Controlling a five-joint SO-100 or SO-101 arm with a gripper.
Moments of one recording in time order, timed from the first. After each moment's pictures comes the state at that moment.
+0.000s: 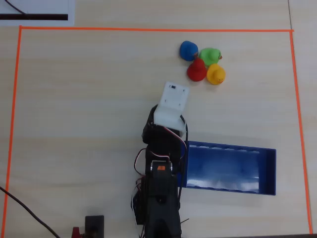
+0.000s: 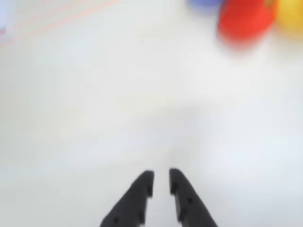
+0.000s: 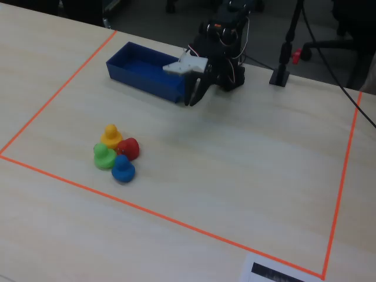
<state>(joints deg) 6.6 171.4 162.5 37.3 -68.5</state>
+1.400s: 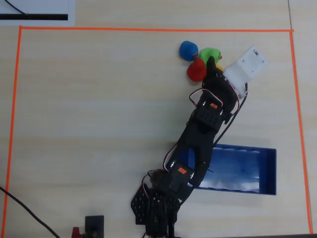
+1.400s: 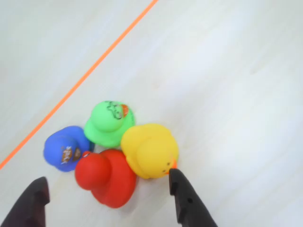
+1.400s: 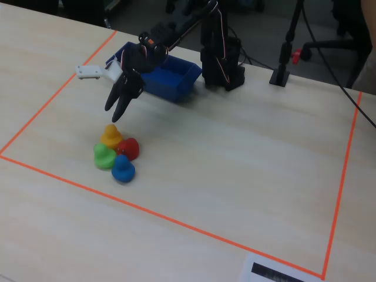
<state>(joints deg) 34.4 92.5 111.6 16.9 -67.9</state>
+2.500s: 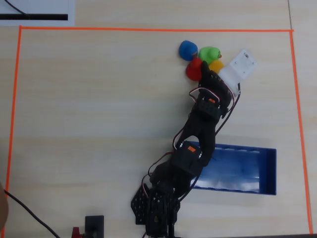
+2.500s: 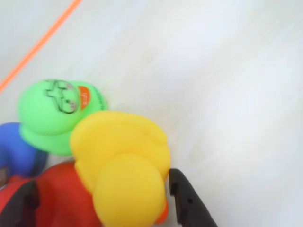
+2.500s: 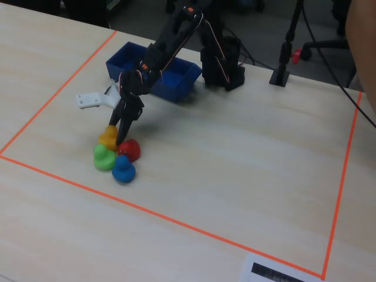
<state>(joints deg) 33.5 73.0 106.1 8.9 -68.6</state>
